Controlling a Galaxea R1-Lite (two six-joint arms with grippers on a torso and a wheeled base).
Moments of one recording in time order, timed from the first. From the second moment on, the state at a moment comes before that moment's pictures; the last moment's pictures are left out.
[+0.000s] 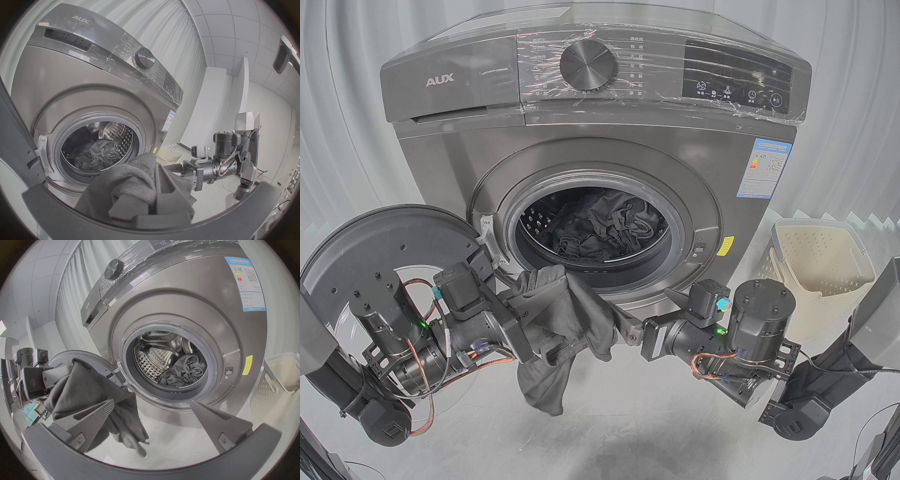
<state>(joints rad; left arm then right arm) -0.53 1.78 -0.37 -1.55 -0.34 -0.18 0.82 1.96 -0.63 -1.24 -0.27 0.23</state>
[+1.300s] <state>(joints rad) -0.50 1.79 -0.40 -1.55 -0.34 -0.17 0.84 2.00 -0.55 -1.41 -0.05 0.18</state>
